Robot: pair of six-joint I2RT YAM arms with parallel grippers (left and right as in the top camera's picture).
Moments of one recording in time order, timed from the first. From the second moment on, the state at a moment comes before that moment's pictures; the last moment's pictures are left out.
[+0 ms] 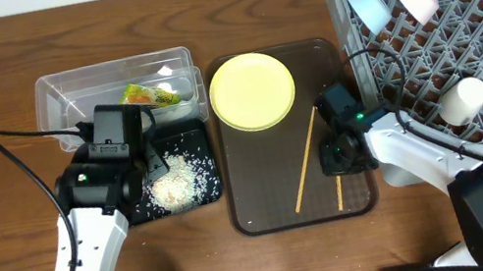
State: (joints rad) left arm -0.18 1.21 1.04 -1.00 -0.20 -0.56; right arm 0.43 1.67 0.87 -0.67 -0.05 0.52
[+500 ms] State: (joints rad) left arm -0.18 1.21 1.04 -1.00 -0.20 -0.56; right arm 0.28 1.57 1.27 -0.93 0.08 0.29
